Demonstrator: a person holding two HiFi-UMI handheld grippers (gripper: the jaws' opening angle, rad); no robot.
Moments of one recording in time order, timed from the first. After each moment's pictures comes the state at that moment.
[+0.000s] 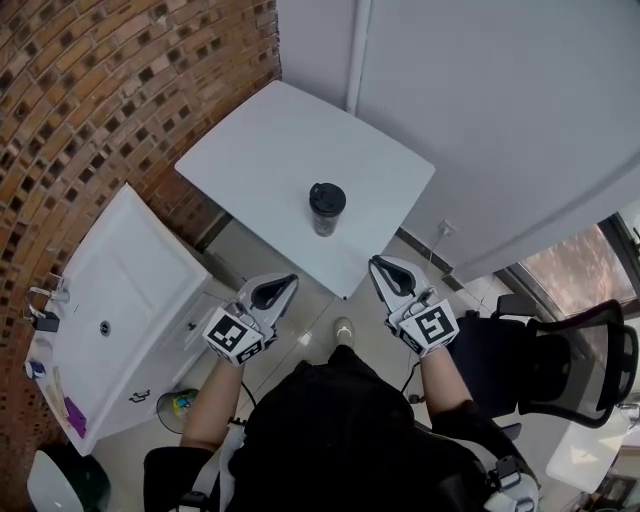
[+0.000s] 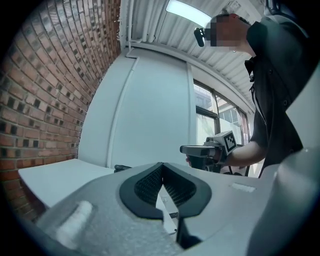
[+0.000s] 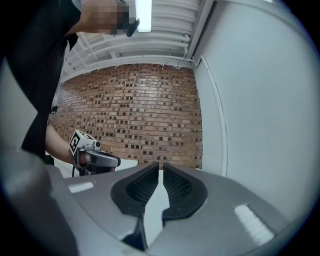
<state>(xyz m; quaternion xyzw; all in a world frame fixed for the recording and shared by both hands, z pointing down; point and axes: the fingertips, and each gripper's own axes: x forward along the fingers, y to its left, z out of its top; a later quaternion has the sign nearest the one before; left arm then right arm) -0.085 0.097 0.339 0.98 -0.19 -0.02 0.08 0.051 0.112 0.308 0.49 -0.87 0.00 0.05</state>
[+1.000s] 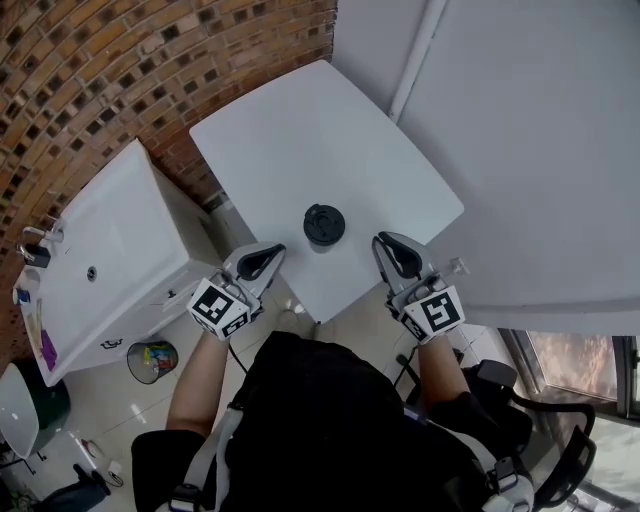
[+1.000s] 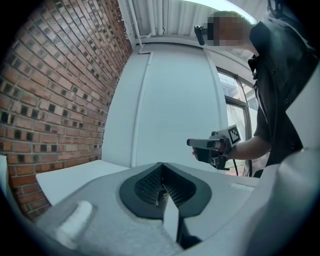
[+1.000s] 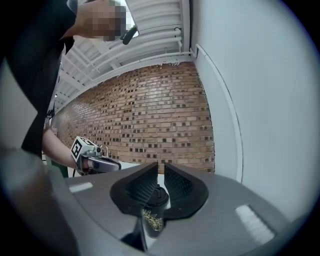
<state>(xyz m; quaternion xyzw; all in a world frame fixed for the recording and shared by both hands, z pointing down) -0.047 -0.021 0.355 0.94 -0.32 0.02 0.07 0.117 -0.033 0.316 0.39 -0.92 0.01 0.03</state>
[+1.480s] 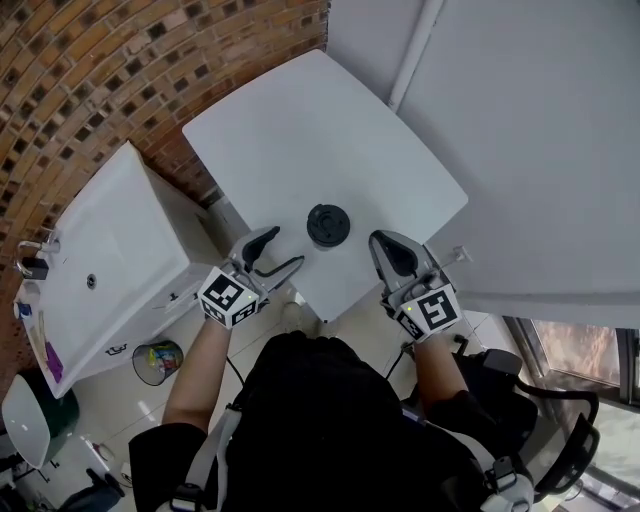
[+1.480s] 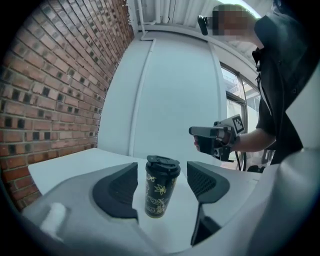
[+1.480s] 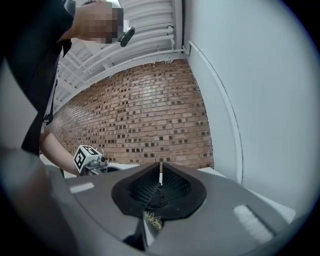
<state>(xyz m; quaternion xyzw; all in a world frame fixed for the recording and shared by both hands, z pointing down) -0.044 -0.043 0.398 0.95 -0.29 0.06 0.11 0.099 -0.042 0.327 0.41 -0.91 0.05 0.02</state>
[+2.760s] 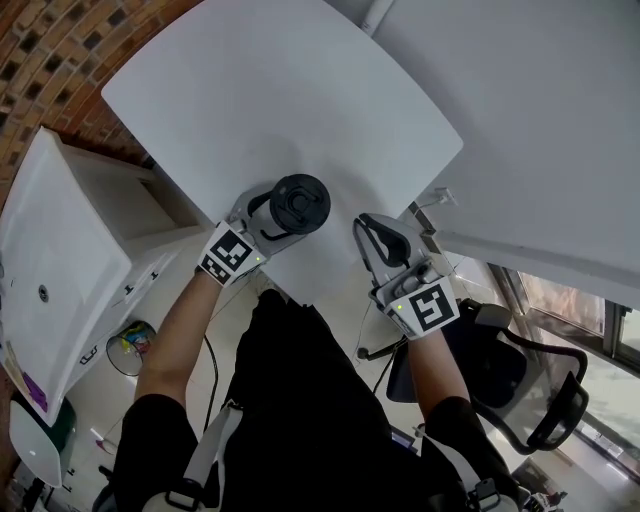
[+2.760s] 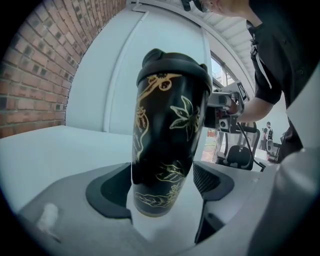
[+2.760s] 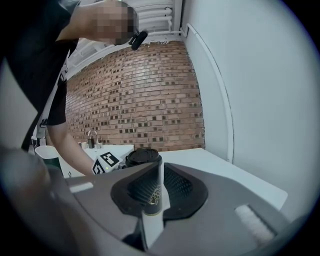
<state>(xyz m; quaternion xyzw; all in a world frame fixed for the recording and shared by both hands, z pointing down) 0.041 -0.077 0.550 0.97 -0.15 0.14 0.12 0.108 -0.048 0.412 0.43 -0.89 0.08 0.10</state>
